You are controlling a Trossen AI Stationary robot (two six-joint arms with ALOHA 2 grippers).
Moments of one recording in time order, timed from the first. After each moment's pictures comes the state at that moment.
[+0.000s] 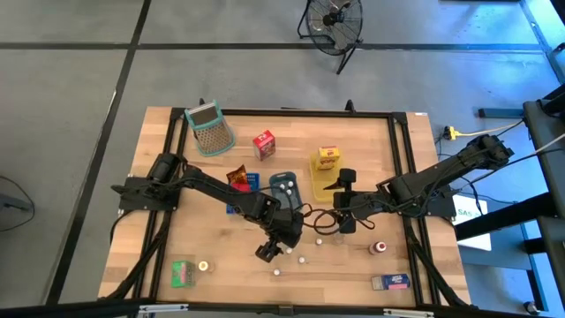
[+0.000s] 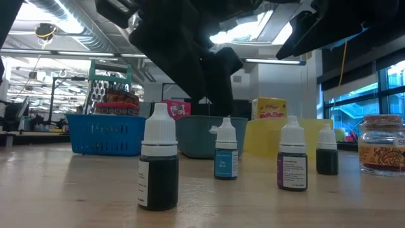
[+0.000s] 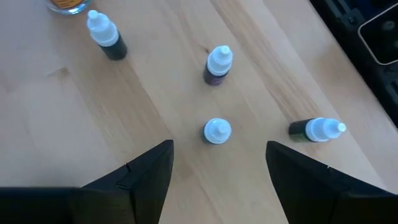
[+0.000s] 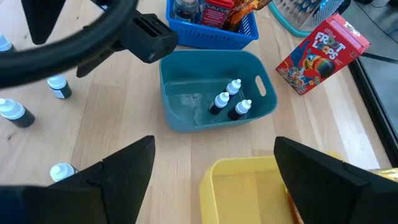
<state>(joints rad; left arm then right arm) -0.27 2.01 1.48 -0.53 0.21 0.17 0.43 1.24 0.83 -0.41 0.49 0.11</state>
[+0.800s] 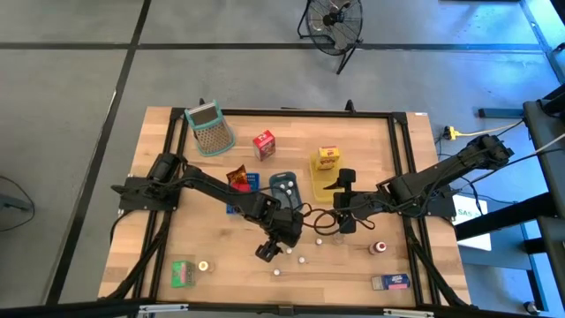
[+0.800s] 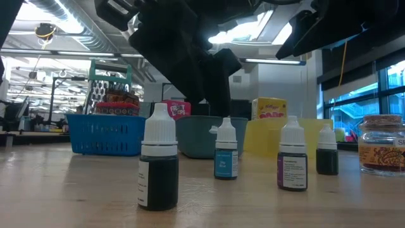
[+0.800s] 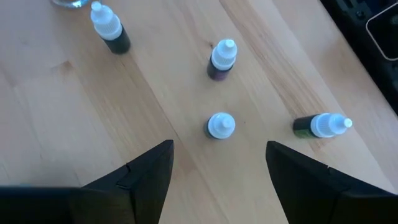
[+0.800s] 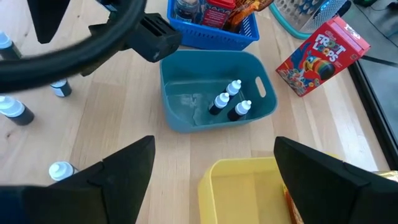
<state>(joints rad) -0.27 2.01 1.48 -0.54 0.20 0.17 0.43 1.24 0.83 -0.41 0.49 0.10</state>
